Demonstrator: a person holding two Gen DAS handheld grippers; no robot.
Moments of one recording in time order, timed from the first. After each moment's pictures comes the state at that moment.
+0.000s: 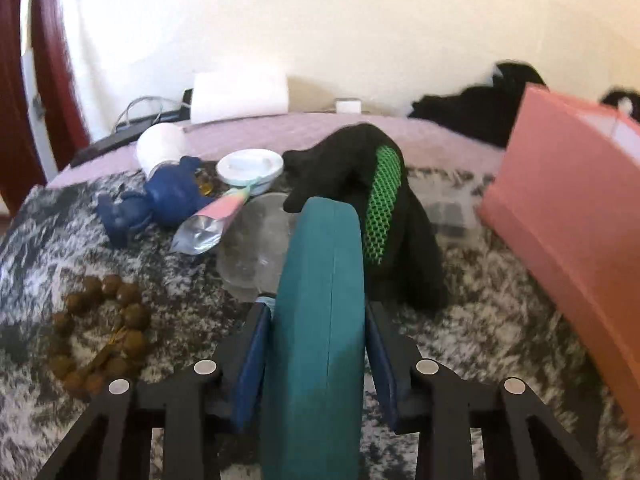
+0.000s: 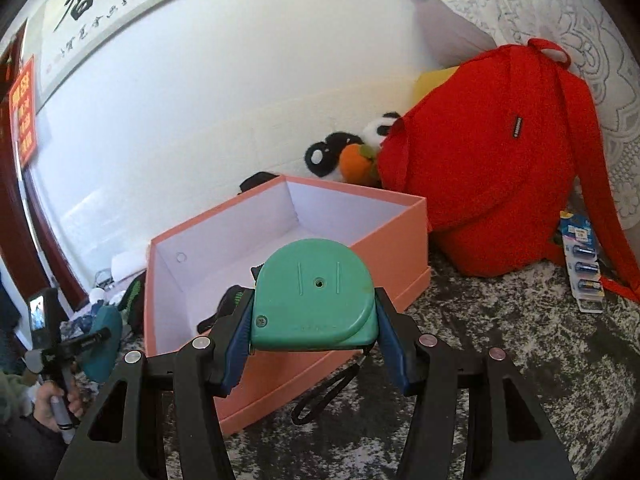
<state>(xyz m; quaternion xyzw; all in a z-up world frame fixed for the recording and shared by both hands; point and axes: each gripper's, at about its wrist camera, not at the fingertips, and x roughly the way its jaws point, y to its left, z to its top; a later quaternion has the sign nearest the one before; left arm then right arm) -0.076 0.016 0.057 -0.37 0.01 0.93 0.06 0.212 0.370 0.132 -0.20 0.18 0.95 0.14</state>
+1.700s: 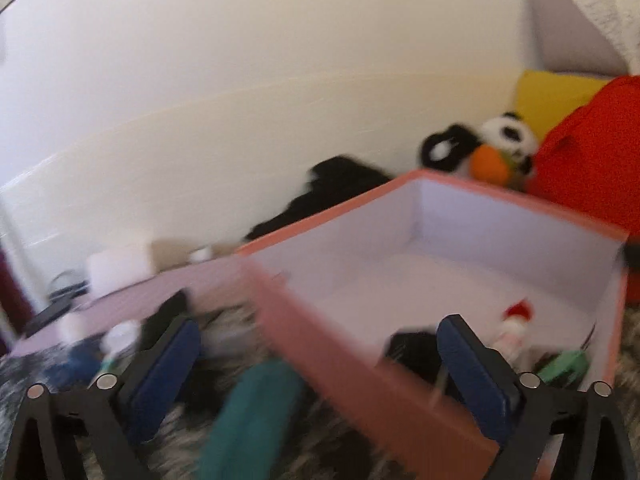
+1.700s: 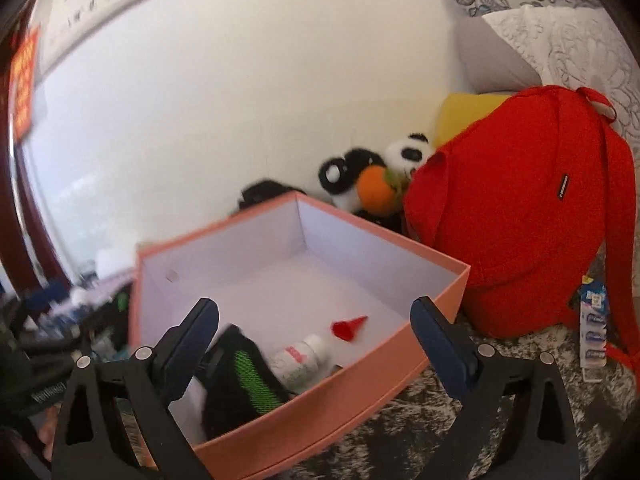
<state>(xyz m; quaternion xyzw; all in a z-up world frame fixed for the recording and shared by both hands) 0.034 0.161 0.154 -0.22 0.12 0.95 0.18 0.140 0.370 0.162 -0.20 0.13 0.96 0.15</state>
